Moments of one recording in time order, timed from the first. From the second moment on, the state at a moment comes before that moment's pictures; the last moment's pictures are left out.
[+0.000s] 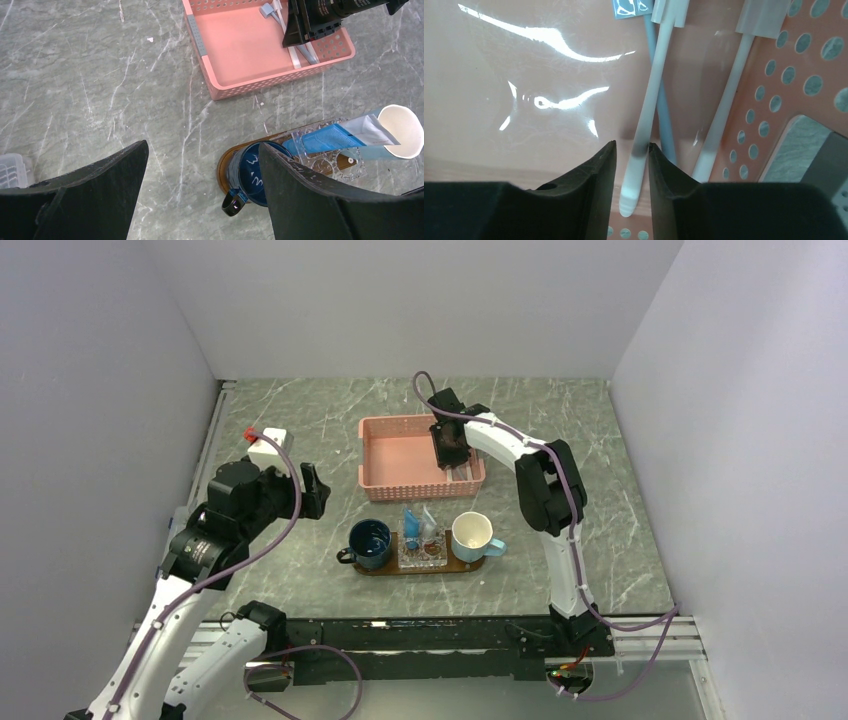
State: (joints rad) left arm -0.37 0.69 0.95 -0.68 -0.02 -0.23; right arm 0.51 2.20 1.75 -0.69 0.10 0.30
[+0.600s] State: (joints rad) left arm -0.37 0.70 0.95 -0.68 -0.02 -0.23; right arm 0.50 2.23 1.75 -0.66 0.08 0.31
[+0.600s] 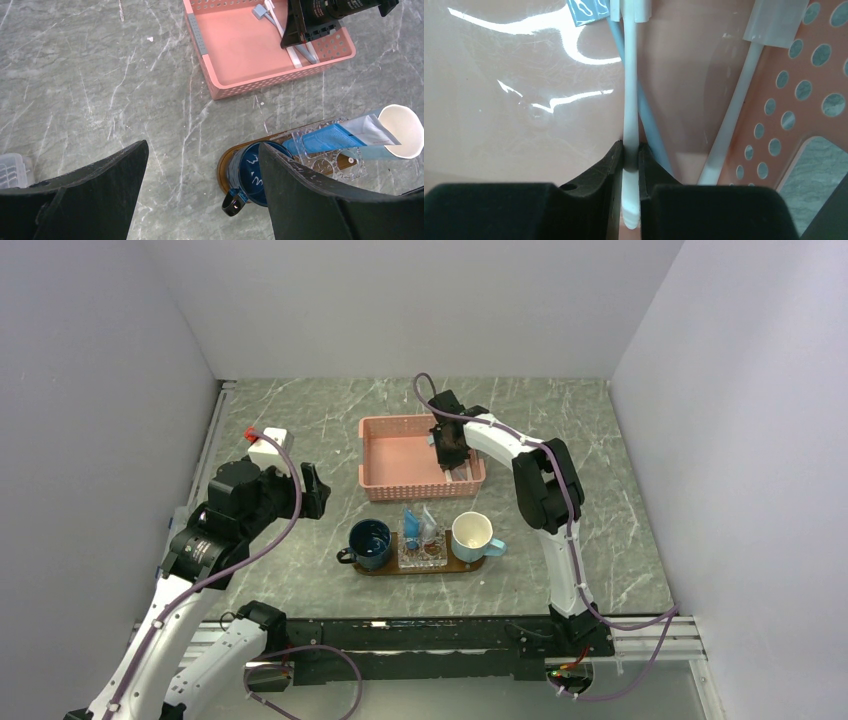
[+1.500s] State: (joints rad) left arm -0.37 0.70 0.95 -0.66 0.05 -0.22; right arm 0.50 1.83 1.60 -0.55 0.07 0.33
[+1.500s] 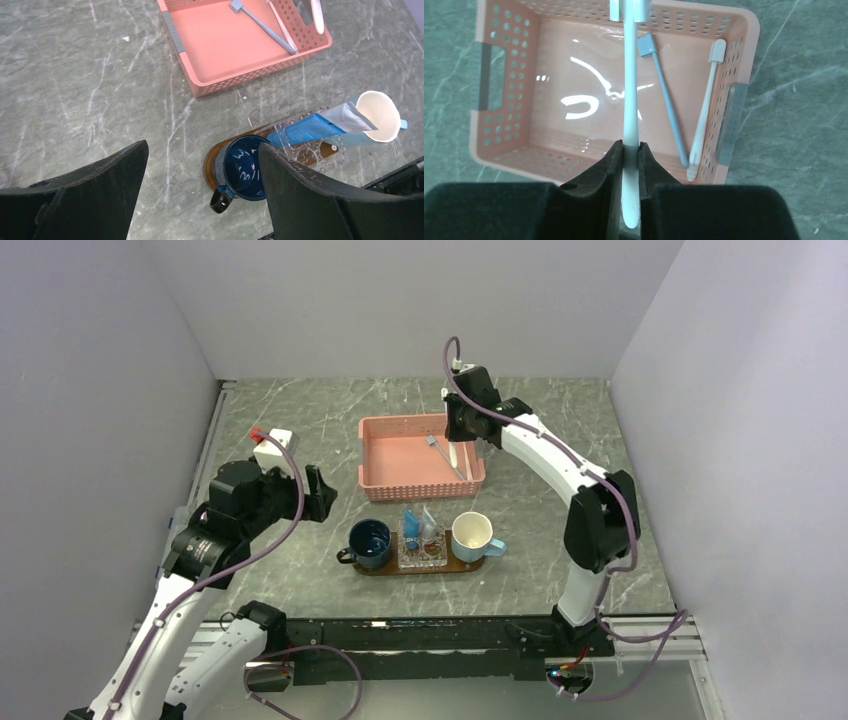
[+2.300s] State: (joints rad) left arm -0.37 0.70 0.82 -0.42 0.66 -0.34; right arm 0.53 1.12 1.09 -0.19 -0.37 0.48
